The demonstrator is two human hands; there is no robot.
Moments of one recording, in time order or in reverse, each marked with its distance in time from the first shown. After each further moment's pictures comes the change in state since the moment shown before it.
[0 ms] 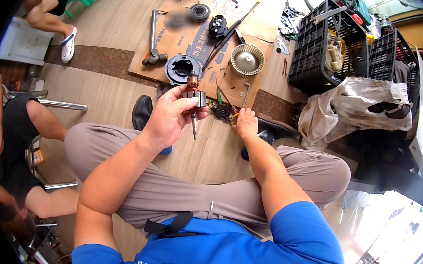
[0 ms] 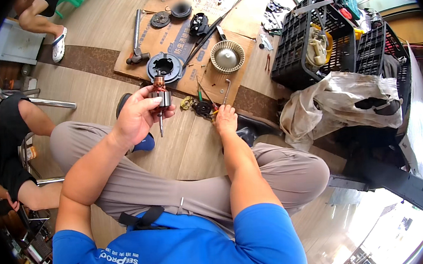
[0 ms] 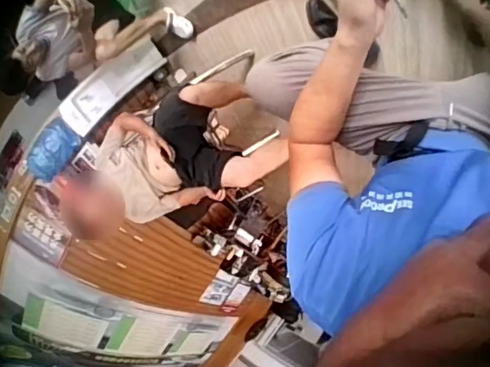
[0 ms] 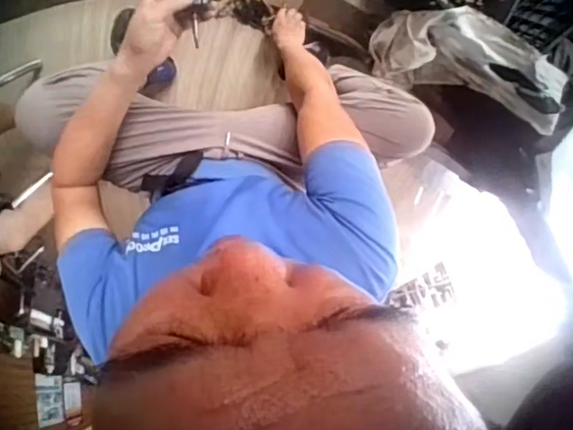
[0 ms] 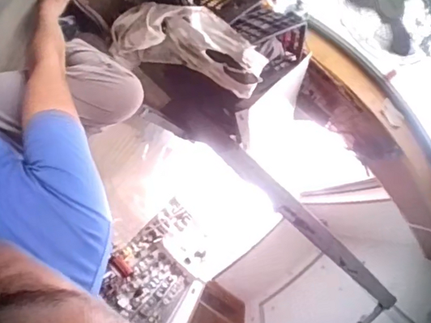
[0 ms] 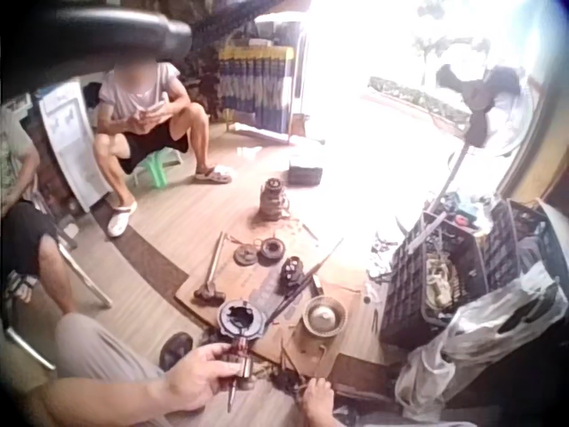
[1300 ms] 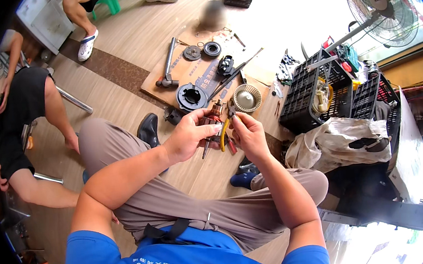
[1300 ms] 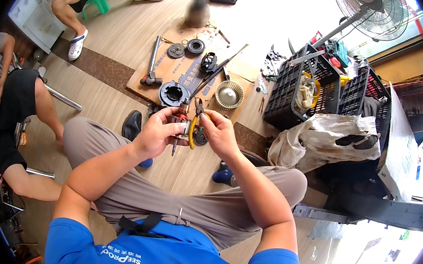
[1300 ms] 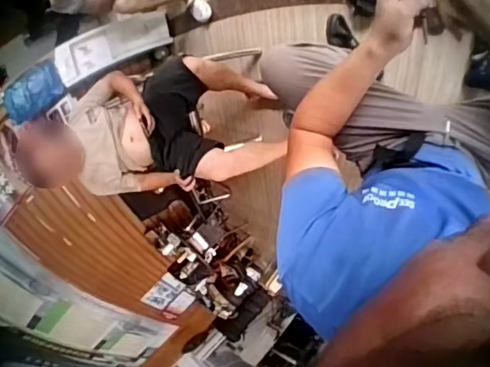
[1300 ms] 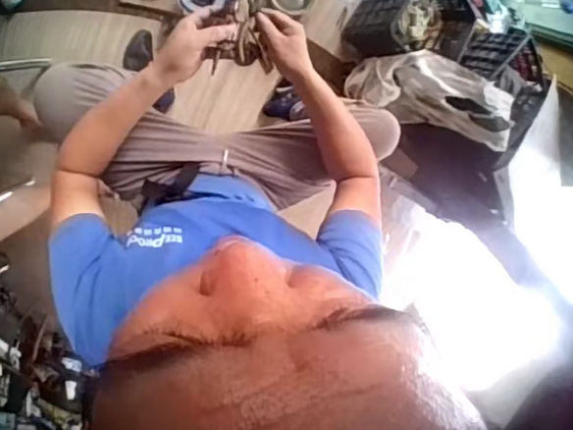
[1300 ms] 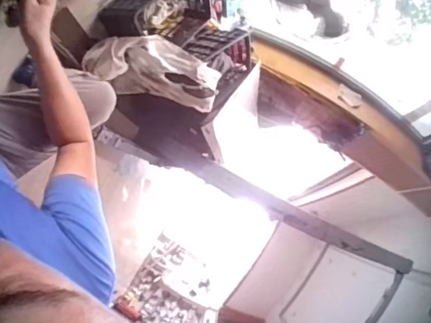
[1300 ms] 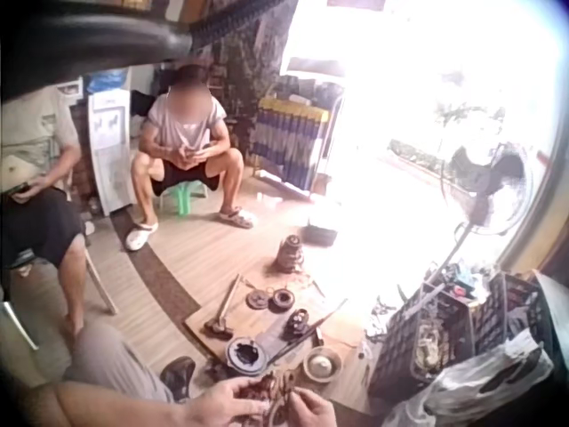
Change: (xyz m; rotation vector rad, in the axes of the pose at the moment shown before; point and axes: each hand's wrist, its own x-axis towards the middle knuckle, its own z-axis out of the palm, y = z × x) left_hand -0.035 0.008 0.022 0.047 -0.119 0.105; right_hand -0.064 -0.073 -0.271 1.644 -0.165 -0.190
